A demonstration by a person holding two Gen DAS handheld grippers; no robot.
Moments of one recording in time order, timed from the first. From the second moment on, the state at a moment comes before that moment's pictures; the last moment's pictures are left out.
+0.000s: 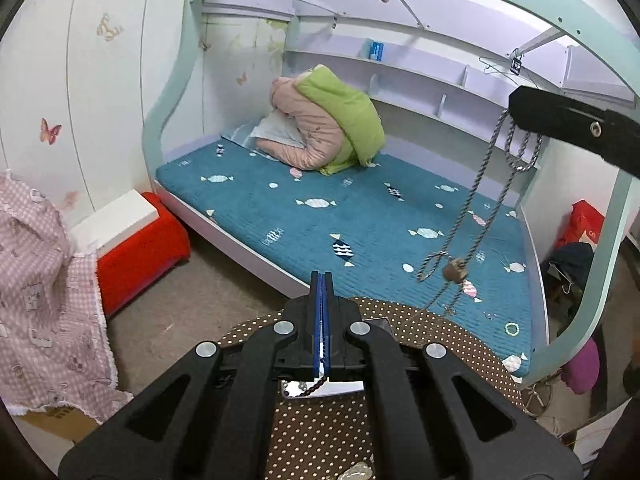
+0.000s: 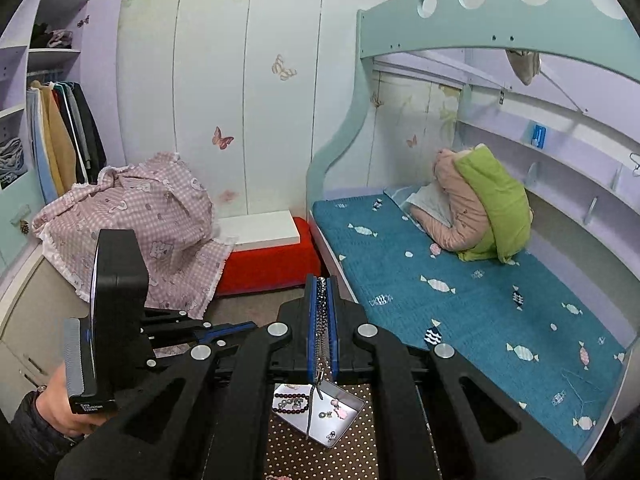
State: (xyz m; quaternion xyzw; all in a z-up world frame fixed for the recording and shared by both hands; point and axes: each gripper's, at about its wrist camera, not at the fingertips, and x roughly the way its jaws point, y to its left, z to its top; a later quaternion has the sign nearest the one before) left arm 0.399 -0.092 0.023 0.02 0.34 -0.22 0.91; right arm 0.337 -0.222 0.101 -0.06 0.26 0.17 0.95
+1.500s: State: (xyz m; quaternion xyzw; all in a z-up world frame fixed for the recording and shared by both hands) left arm 0.297 -0.030 -0.024 0.04 0.30 -0.13 0.95; right arm 0.273 -0.262 0.010 0.01 0.30 0.14 0.94
